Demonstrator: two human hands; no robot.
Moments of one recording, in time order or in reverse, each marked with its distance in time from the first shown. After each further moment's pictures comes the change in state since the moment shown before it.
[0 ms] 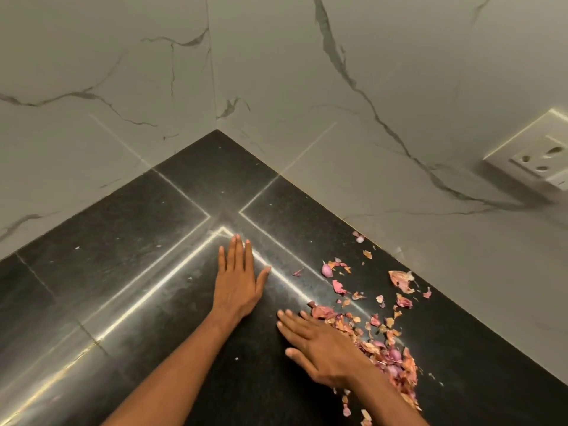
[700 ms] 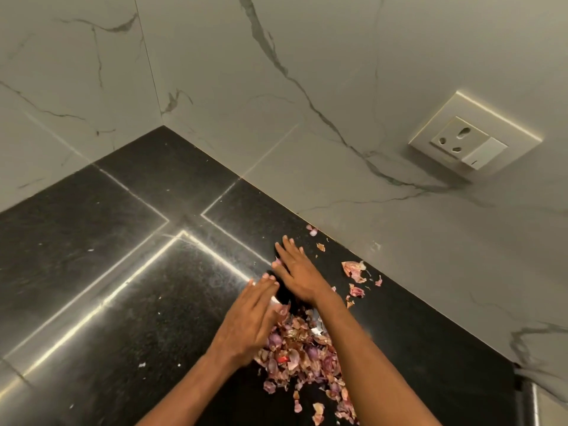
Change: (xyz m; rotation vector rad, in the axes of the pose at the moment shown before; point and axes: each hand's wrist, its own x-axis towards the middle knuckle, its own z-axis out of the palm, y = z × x) left_hand -0.068 0.119 0.009 -0.463 0.042 0.384; right_hand 0.040 0.118 -0.038 0.335 0.338 0.383
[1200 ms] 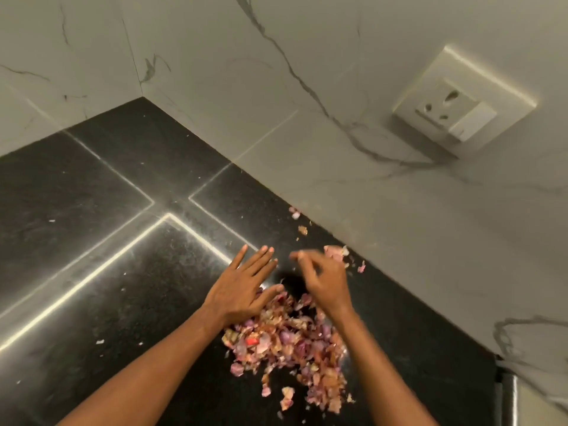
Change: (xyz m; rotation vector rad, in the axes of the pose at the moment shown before) left_hand 0.046 -0.008 0.047 0.379 -0.217 0.135; right_hand -0.093 0.028 -0.027 0.311 0.546 -0.047
